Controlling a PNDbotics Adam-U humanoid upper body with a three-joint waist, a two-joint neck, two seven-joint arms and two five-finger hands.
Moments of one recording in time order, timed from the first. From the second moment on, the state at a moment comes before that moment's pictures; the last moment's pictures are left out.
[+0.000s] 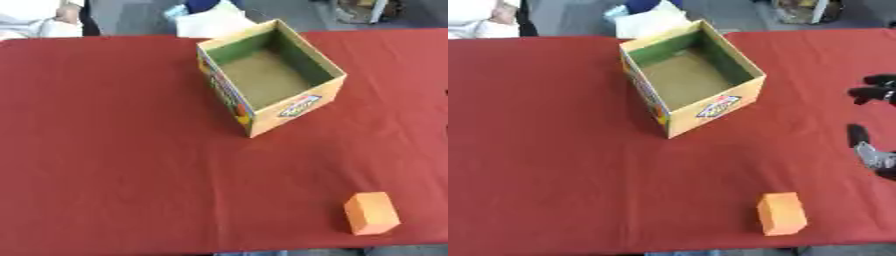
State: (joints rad) left arm -0.31 0.32 0.00 -1.99 1.01 -0.27 -0.48; right arm 0.33 -0.91 -0.23 -1.98 0.49 -0.39 -0.20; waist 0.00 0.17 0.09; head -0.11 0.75
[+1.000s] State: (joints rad) left arm -0.29 0.33 0.01 -1.99 1.00 -0.27 -0.47; right arm 0.30 -0.98 -0.12 -1.99 0.45 -0.30 -0.11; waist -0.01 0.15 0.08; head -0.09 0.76
